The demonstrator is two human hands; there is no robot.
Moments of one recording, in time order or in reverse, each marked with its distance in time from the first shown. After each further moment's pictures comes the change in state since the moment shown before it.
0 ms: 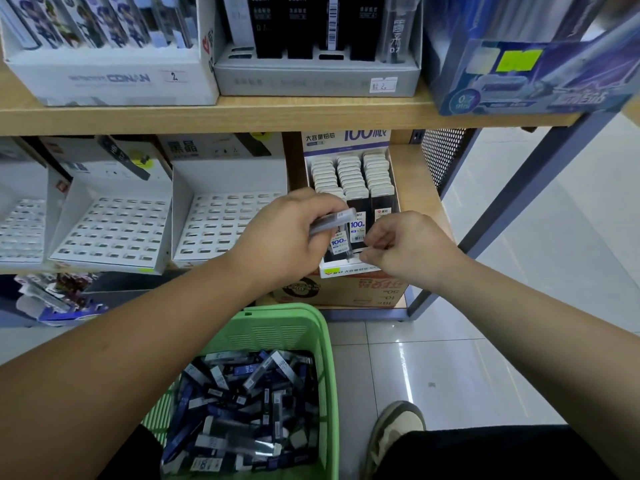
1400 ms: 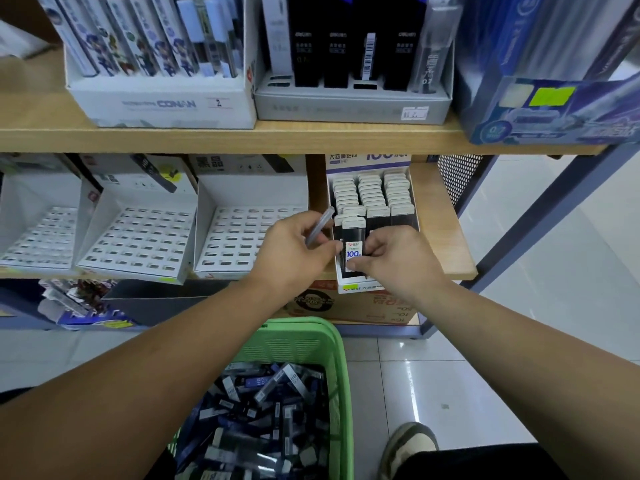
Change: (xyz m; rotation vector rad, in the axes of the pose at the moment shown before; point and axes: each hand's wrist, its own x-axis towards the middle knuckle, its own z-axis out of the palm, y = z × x) left_hand -0.008 -0.016 0.013 -0.415 0.144 -0.468; right_hand 0.016 -0.025 0.034 0.084 0.118 0.100
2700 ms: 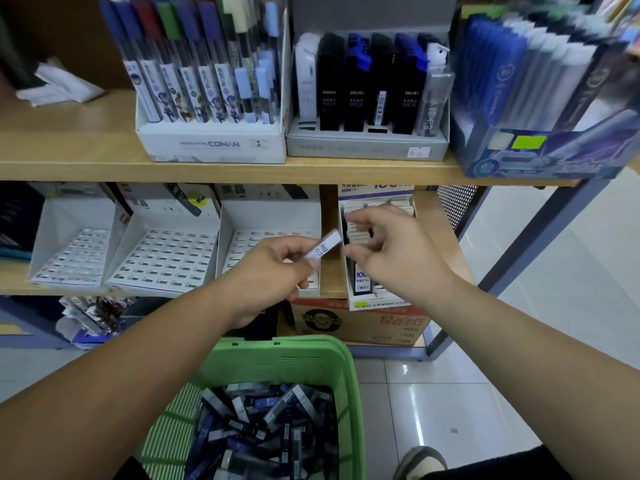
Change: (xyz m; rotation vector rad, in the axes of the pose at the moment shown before) left_hand -0.023 0.021 -0.060 -0.229 -0.226 -0.257; right_hand -0.014 -0.047 -0.023 0.095 0.122 -0.418
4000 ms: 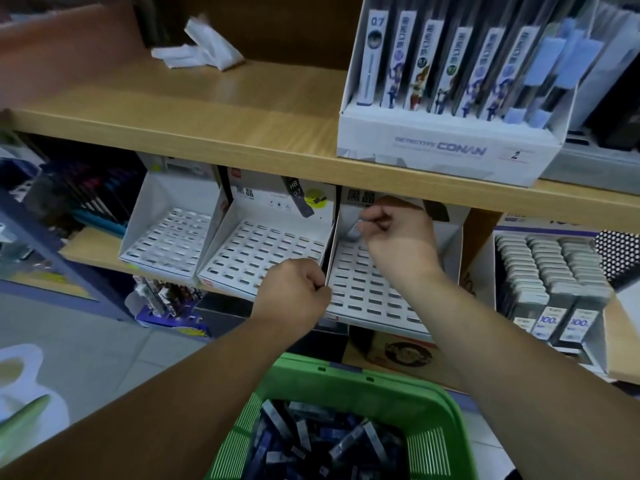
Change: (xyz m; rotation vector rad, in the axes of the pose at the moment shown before) left_hand 0.030 -0.109 -0.132 0.426 0.442 0.006; right_hand 0.112 -0.080 0.189 0.344 0.064 0.301
